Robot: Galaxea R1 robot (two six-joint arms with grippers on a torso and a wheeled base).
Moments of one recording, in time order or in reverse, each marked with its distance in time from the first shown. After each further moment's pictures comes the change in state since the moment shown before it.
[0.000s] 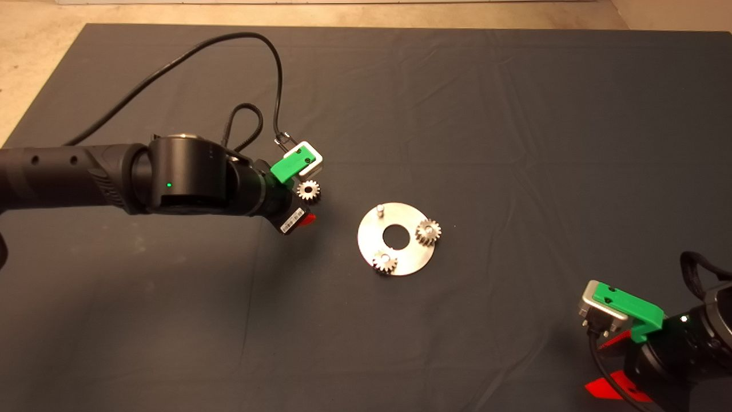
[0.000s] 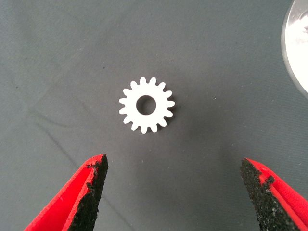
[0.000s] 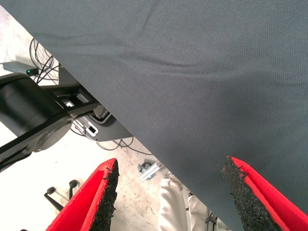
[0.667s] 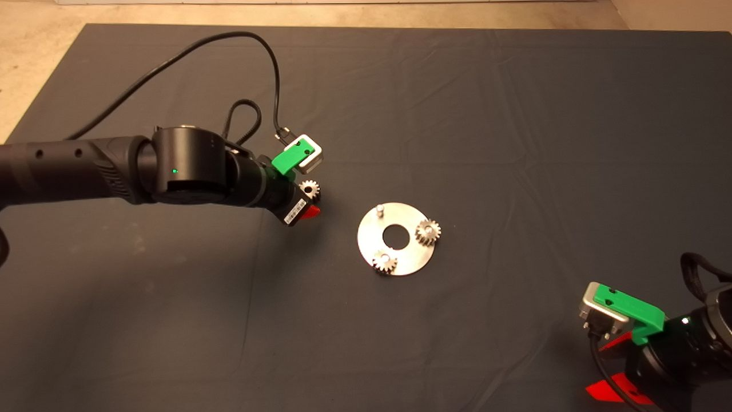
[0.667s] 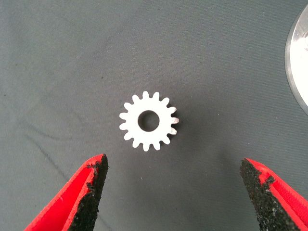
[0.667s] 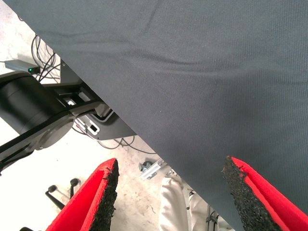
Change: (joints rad) left arm 0.000 0.007 -0.069 -0.038 -0.087 0.016; right arm 0.000 0.000 0.006 0.009 0.000 0.000
